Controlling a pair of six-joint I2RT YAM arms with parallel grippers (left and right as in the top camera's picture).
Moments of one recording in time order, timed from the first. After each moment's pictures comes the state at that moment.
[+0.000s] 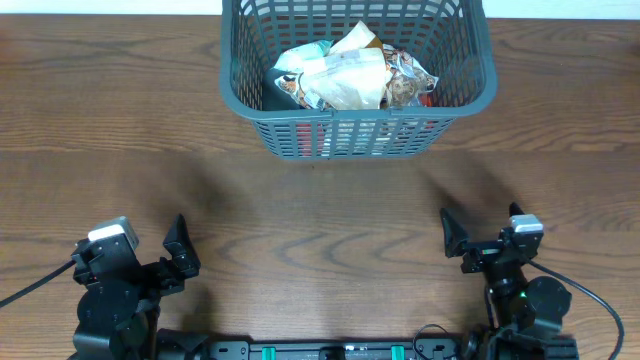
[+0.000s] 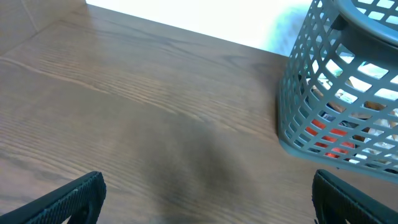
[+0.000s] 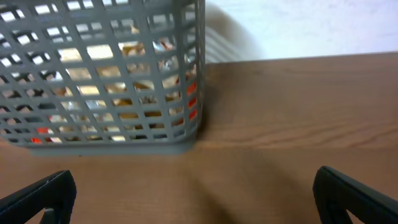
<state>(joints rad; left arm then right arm) -0.19 0.28 0.73 -0.89 -0.30 -0.31 -0.24 0.01 0.09 -0.26 -0.37 0.08</state>
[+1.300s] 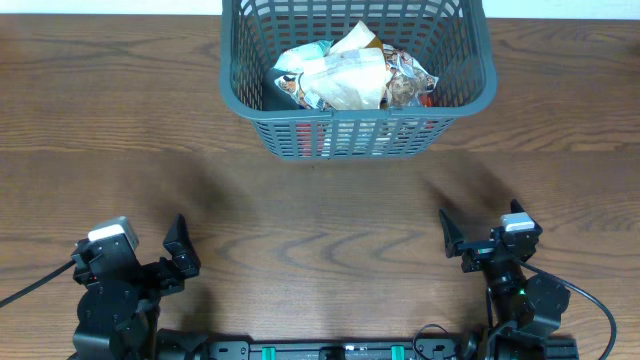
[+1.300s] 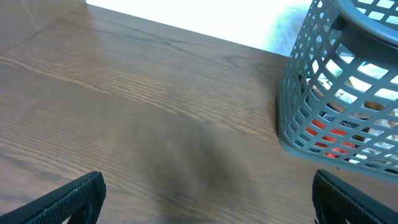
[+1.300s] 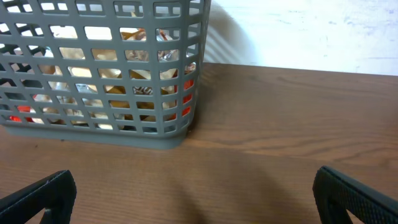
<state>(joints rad) -0.19 0.28 0.73 -0.89 -0.30 -0.31 -0.24 0.04 0.08 -0.23 -0.37 -0.06</state>
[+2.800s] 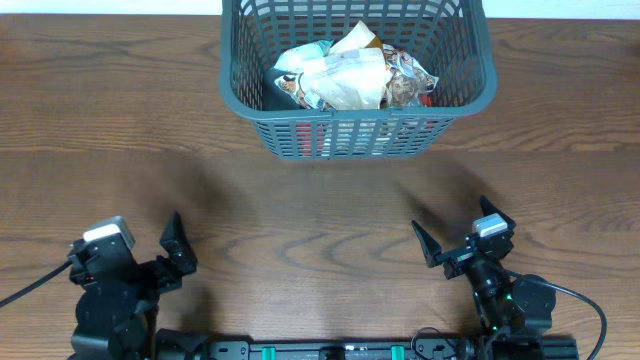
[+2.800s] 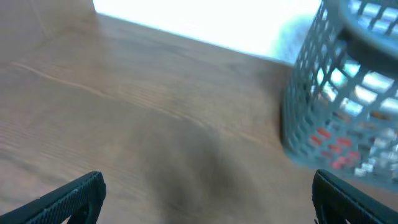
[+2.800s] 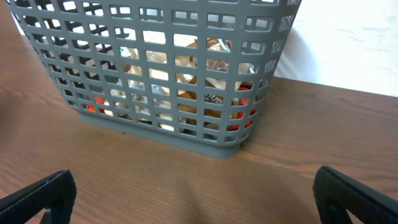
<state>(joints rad) -0.19 0.28 0.73 -0.84 -0.34 -0.31 -0.03 0.02 0.08 -0.23 -0.37 -0.06</state>
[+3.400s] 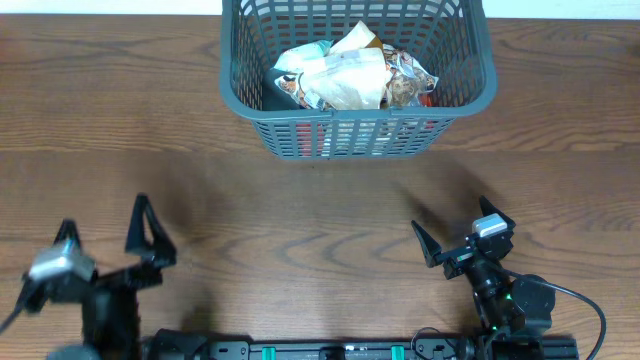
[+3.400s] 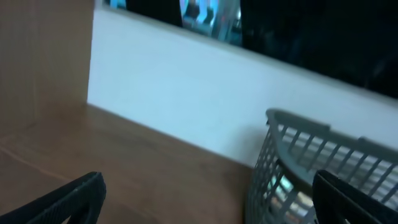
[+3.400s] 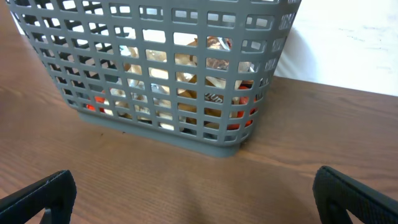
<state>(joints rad) -0.18 0.13 0.72 -0.54 -0.37 -0.29 -0.03 0.01 0.08 -0.23 -0.37 -0.06</state>
